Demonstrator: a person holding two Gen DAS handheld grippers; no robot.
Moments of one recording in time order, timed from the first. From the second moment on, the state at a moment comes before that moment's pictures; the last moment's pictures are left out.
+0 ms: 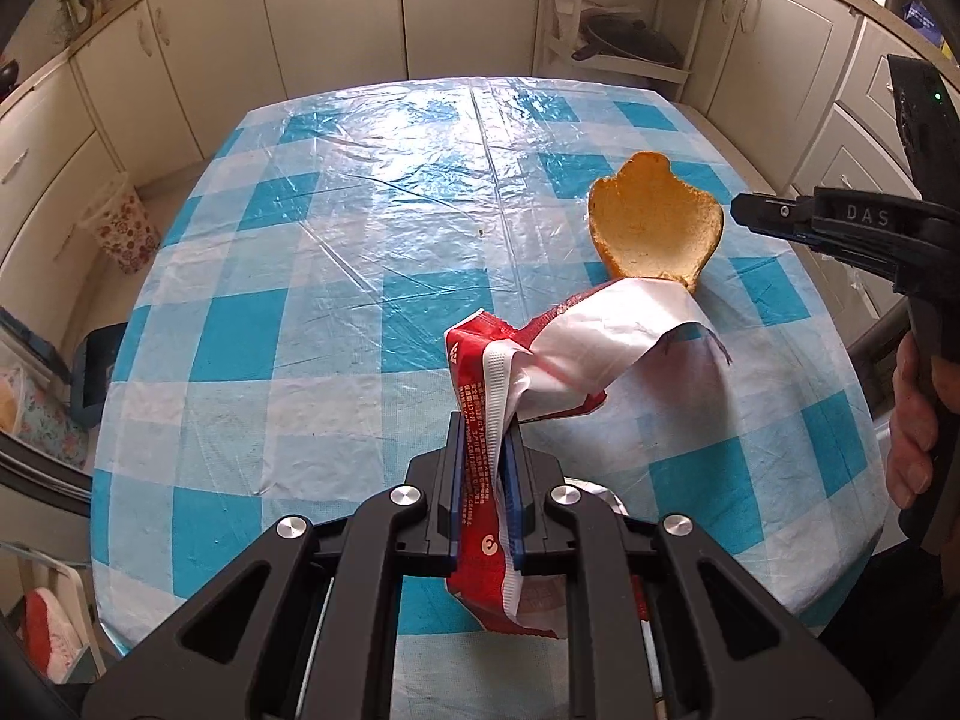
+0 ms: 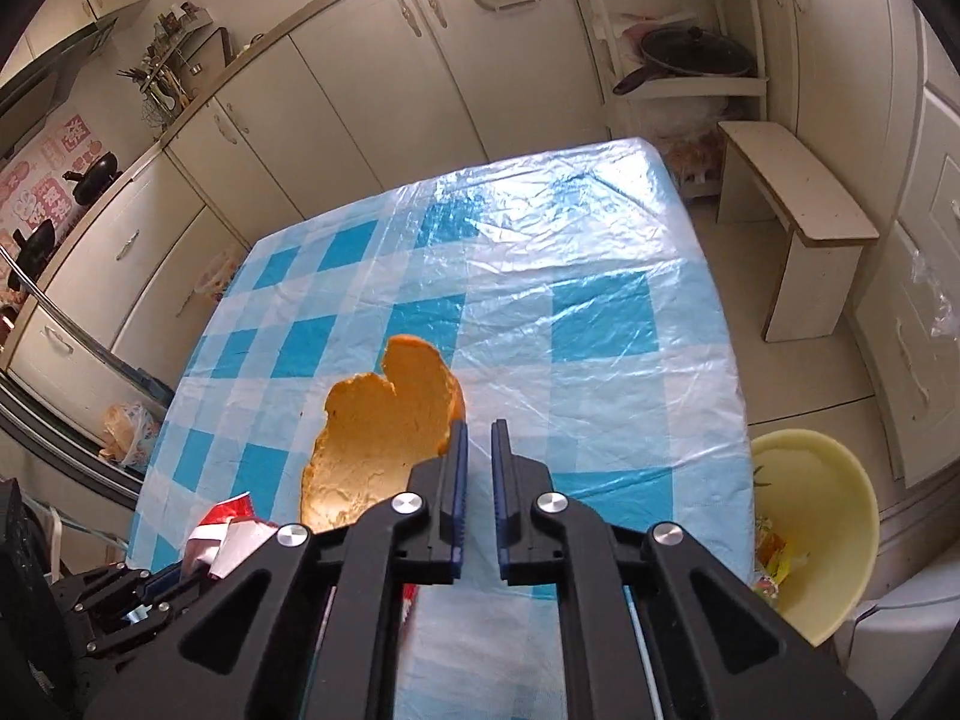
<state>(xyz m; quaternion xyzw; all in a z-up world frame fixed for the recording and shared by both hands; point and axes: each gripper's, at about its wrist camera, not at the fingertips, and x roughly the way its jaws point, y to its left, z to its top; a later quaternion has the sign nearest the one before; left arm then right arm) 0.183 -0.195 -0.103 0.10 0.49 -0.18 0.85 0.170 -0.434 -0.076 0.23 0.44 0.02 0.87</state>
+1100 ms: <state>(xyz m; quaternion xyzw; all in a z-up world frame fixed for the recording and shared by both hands) 0.139 -0.371 -0.075 0.07 0.47 -0.35 0.81 0.071 -0.575 -0.082 0.19 0.41 -0.20 0.87</state>
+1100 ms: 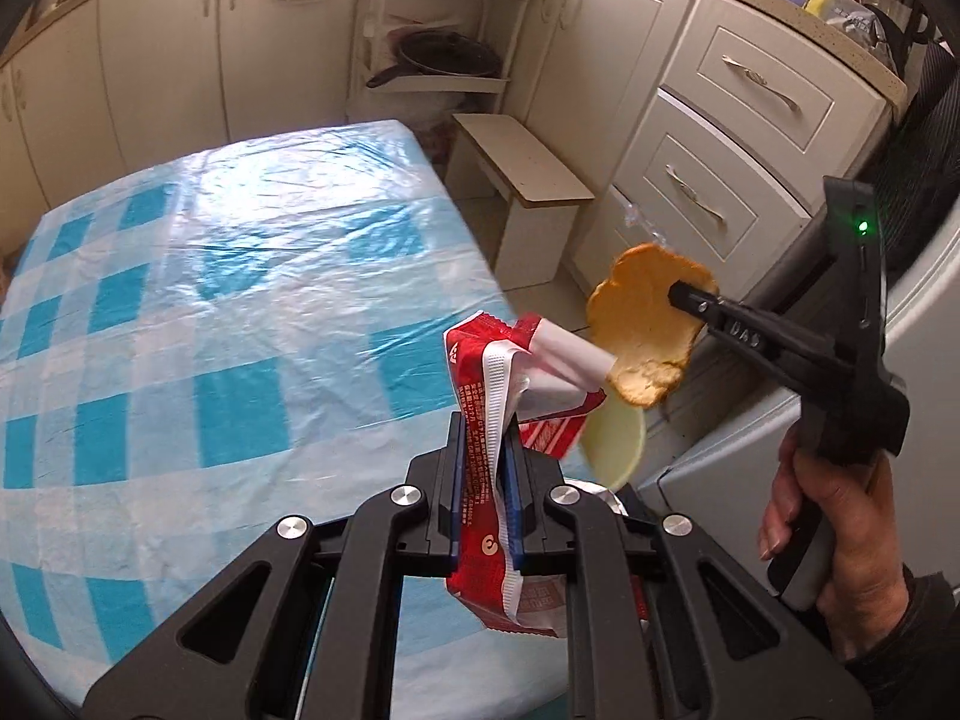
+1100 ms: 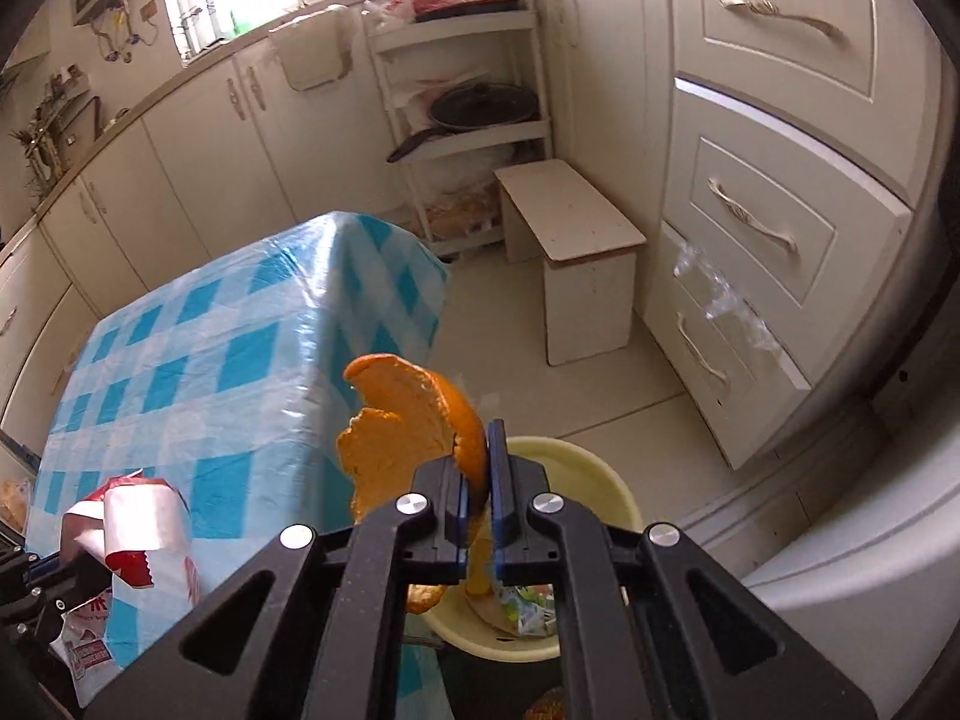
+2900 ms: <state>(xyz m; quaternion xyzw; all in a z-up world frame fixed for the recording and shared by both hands) 0.042 -0.250 0.026 0.12 0.39 -0.22 0.88 -0.097 -0.428 0.042 0.12 0.23 -0.19 0.95</state>
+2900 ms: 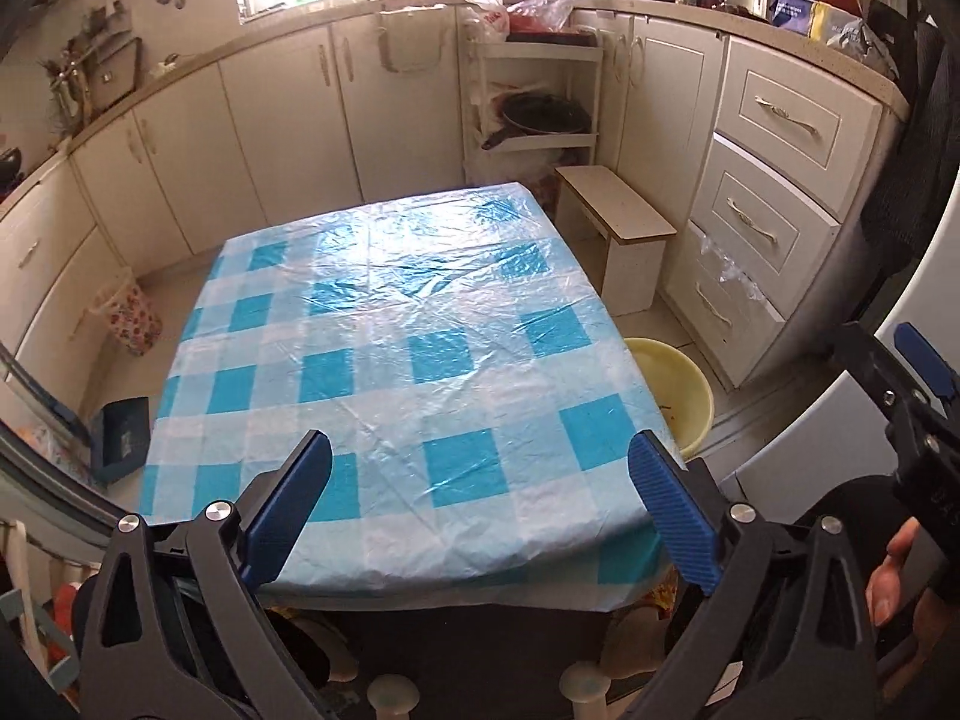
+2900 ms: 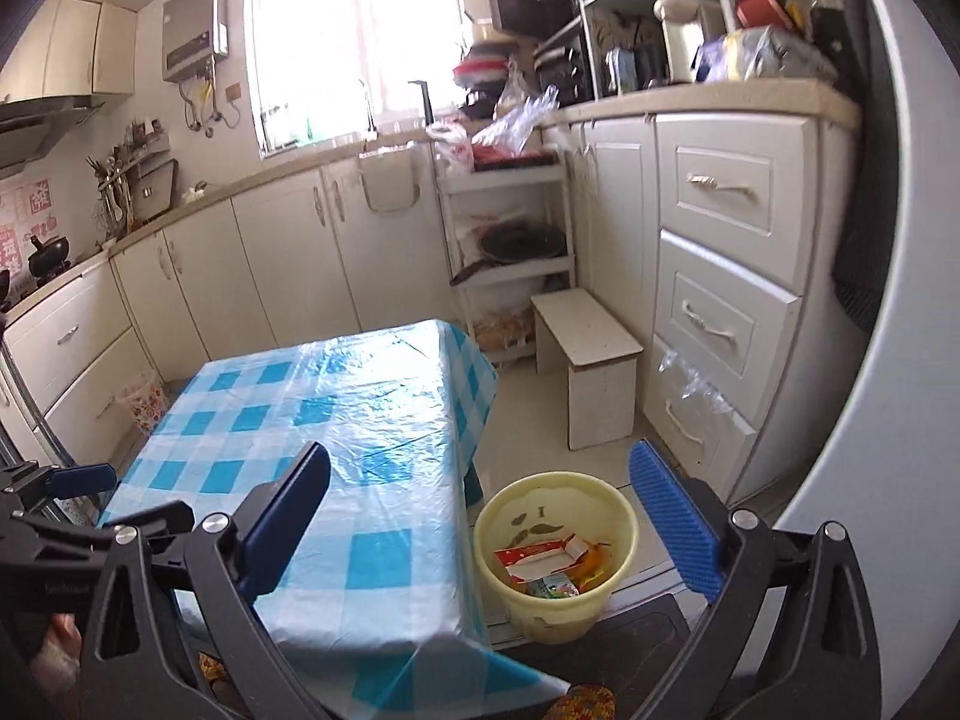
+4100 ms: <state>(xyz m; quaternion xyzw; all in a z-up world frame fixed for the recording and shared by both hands) -0.082 -0.130 0.068 0.10 0.35 -0.18 0.91 -0.201 -0.304 0.075 0.08 0.21 -0.19 0.95</state>
